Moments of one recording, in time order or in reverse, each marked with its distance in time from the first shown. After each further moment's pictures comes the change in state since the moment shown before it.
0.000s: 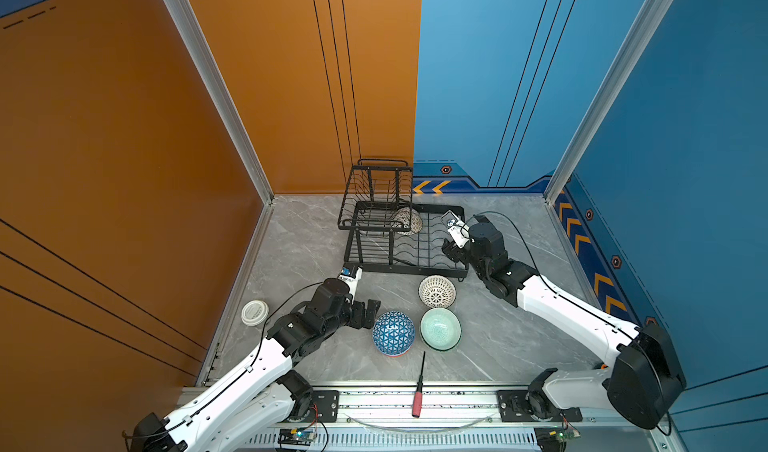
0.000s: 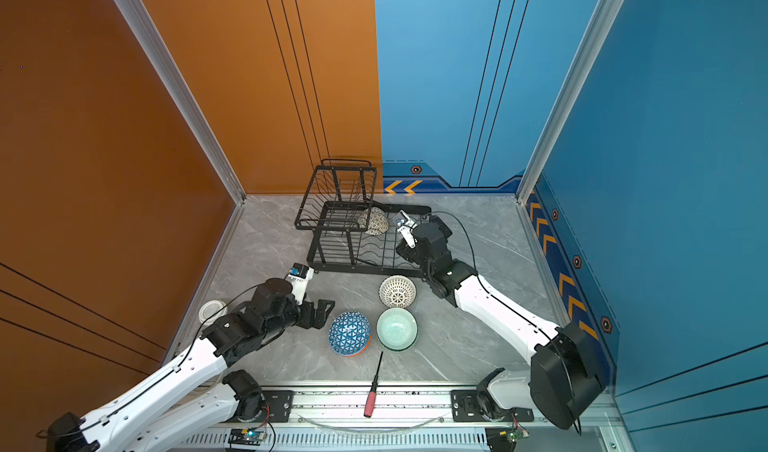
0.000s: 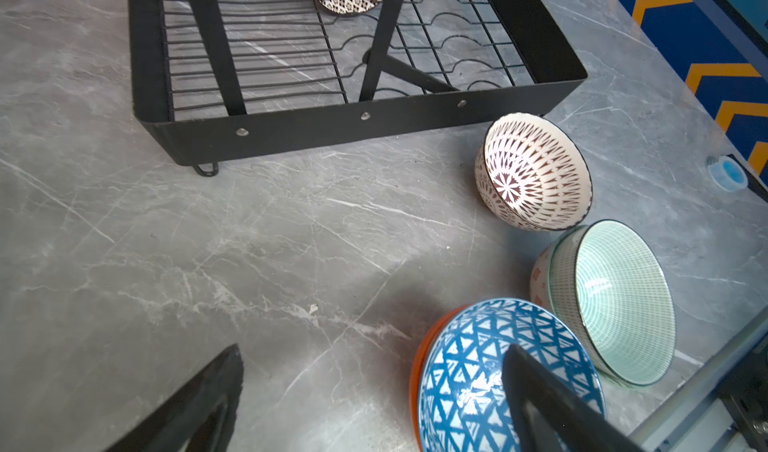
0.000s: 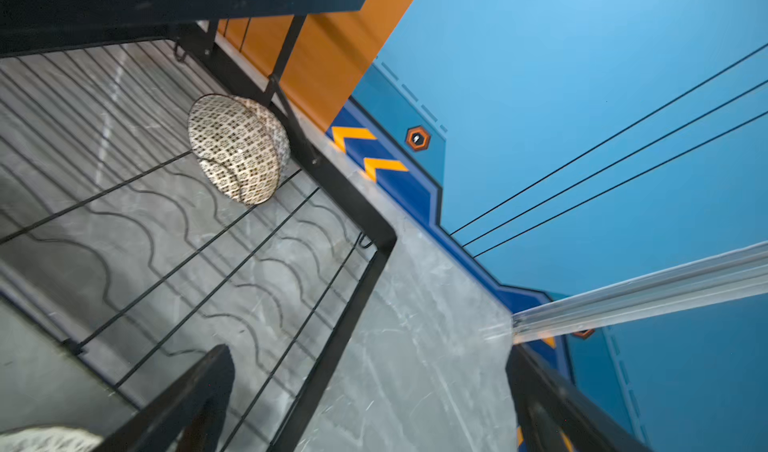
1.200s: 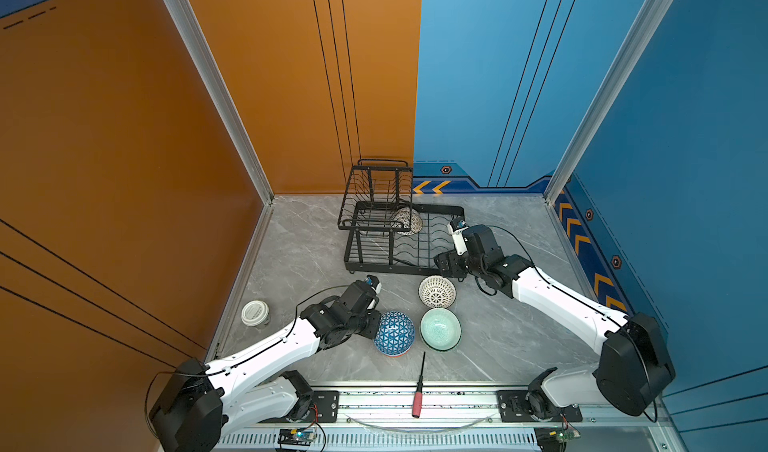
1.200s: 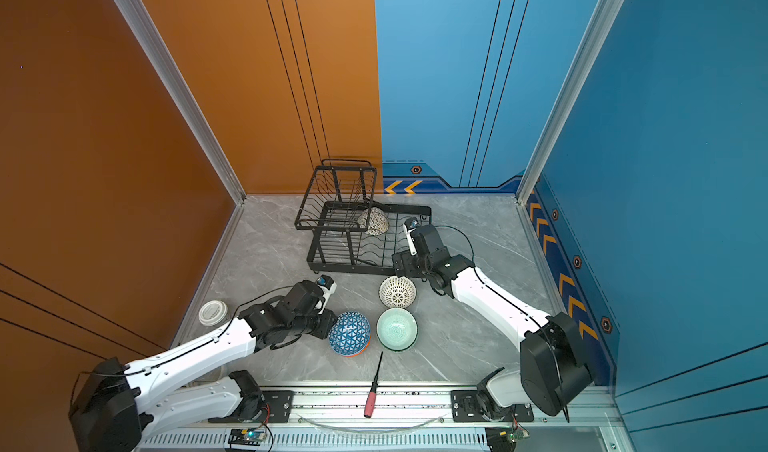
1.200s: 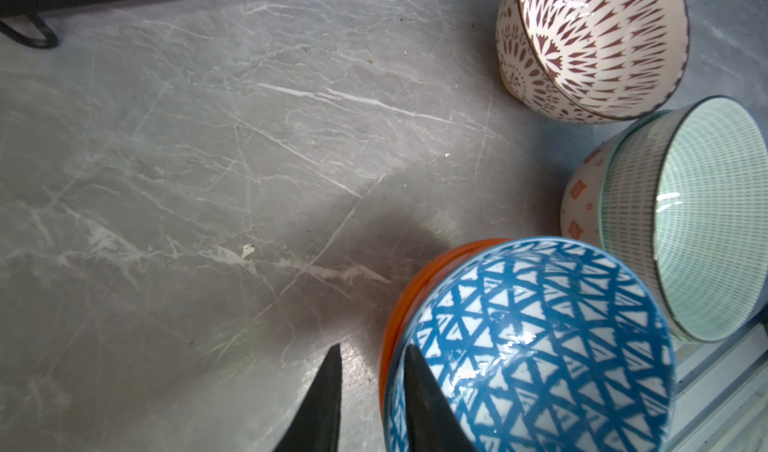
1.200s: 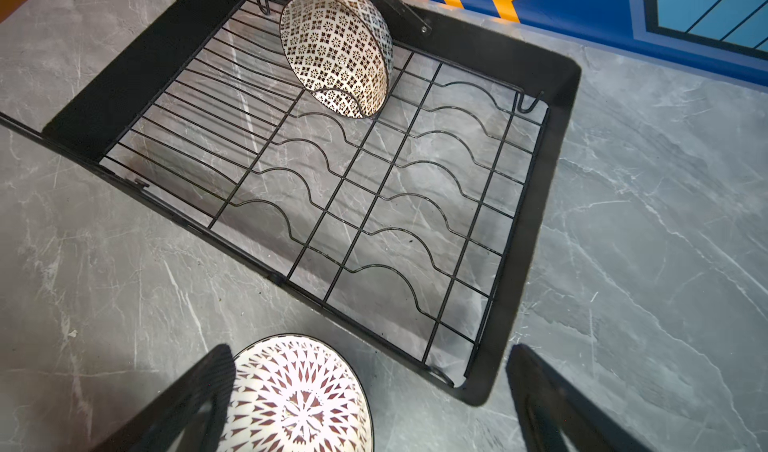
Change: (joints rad) left arm -0.103 0.270 0.030 -0.022 0.042 -0.059; right arm -0.045 0.081 0.041 -0.264 -0.309 0.563
